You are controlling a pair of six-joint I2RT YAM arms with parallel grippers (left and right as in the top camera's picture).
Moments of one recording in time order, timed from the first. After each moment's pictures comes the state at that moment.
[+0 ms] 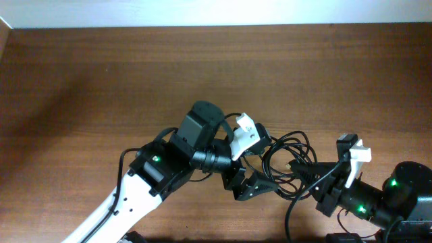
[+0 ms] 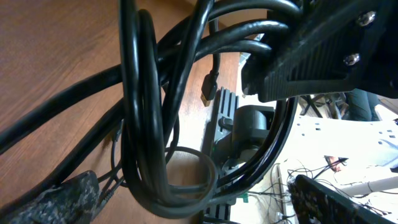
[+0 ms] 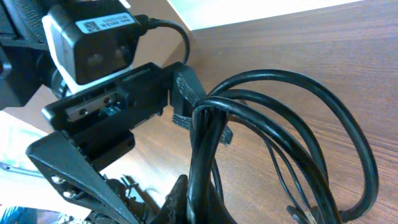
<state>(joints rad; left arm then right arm) -0.71 1.24 1.13 -0.58 0.80 0.02 0.01 0.56 0.91 -0.84 -0.89 0.25</state>
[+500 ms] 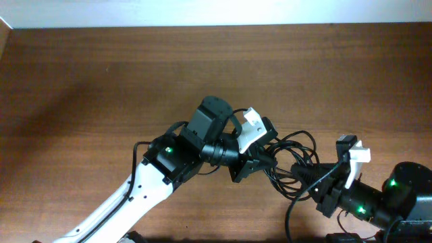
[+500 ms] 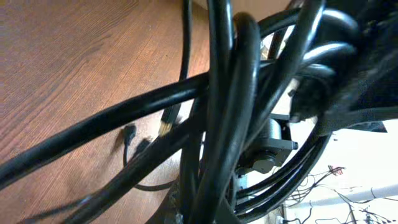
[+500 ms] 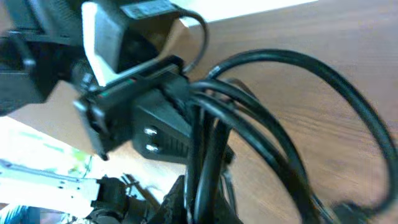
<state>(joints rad) -0.71 1.32 1.13 -0.50 0.79 0.00 0.01 0.55 0.91 -0.87 -0.86 0.25</state>
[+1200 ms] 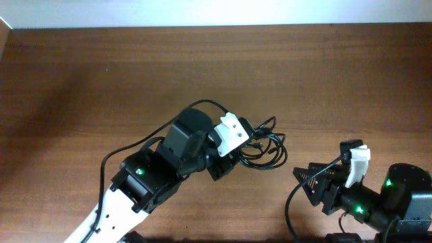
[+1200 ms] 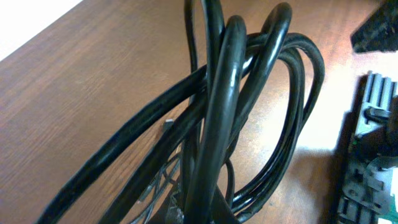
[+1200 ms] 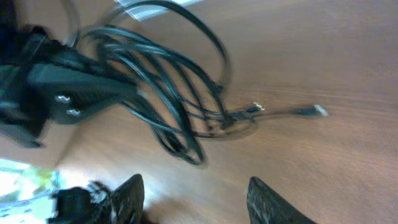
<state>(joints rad) -0.71 1.14 1.13 -0.66 0.28 0.21 0.01 0.55 0.91 -0.96 -0.72 0.25</state>
